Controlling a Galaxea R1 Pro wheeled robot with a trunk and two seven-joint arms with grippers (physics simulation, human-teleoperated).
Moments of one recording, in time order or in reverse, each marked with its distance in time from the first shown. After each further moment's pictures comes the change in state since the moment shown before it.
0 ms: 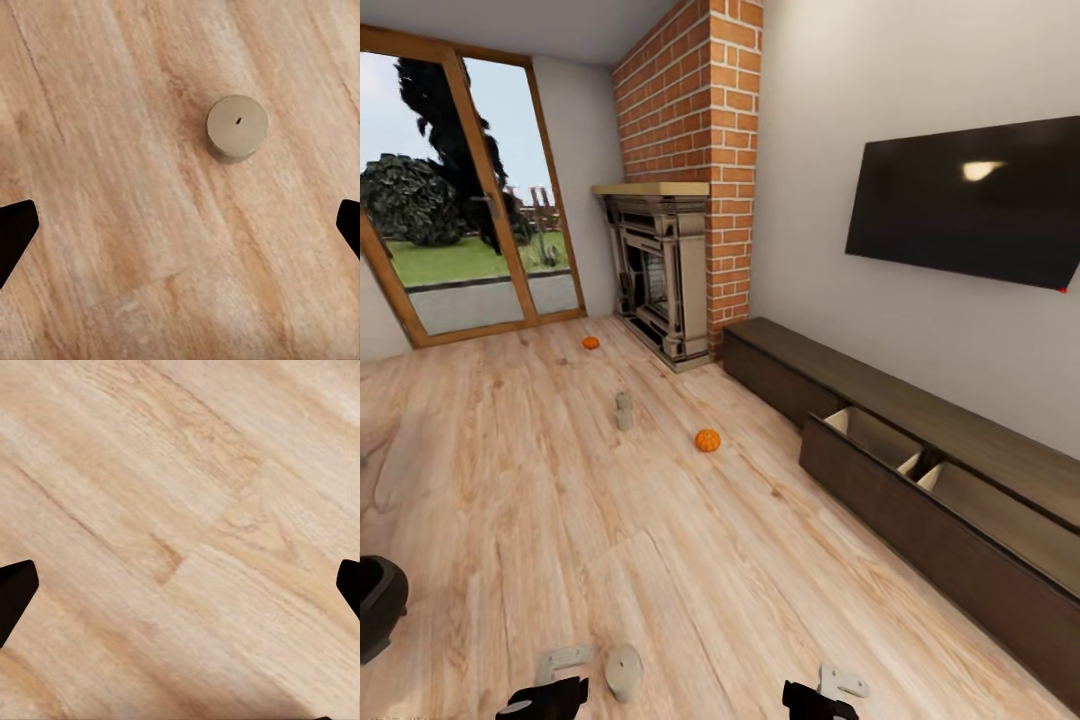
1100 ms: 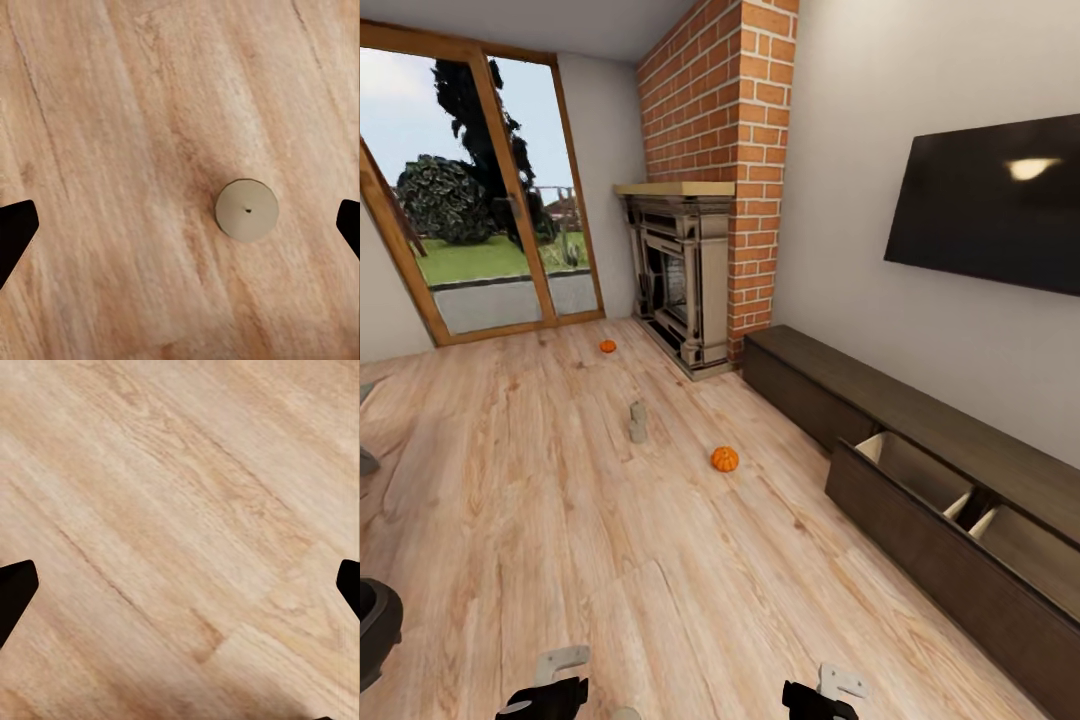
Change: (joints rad) left arm 0.000 0.000 0.000 0.001 -0.001 0.000 0.000; right arm 0.000 0.000 0.000 0.000 0.000 0.000 0.002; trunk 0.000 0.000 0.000
